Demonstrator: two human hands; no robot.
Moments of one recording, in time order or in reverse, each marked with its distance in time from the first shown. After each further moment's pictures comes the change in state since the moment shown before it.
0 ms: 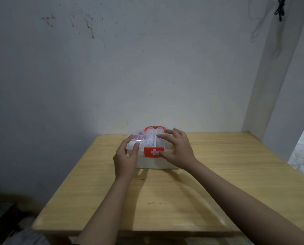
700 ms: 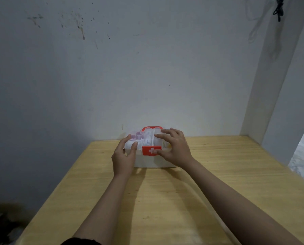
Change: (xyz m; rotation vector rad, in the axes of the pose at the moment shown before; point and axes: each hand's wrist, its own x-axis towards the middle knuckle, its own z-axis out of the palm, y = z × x) left_hand 0.035 -0.011 0.027 -0.023 -0.006 -0.002; right_hand 0.034 0.029 0.011 -0.011 0.034 -0.035
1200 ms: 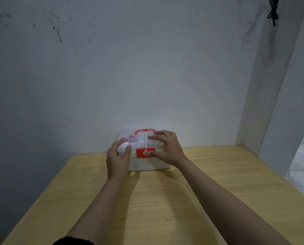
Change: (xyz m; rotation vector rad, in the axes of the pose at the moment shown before) left_hand 0.052 -0.018 0.052 0.011 -0.009 0.009; right_hand 0.062 0.052 0.016 0.068 -0.041 0.074
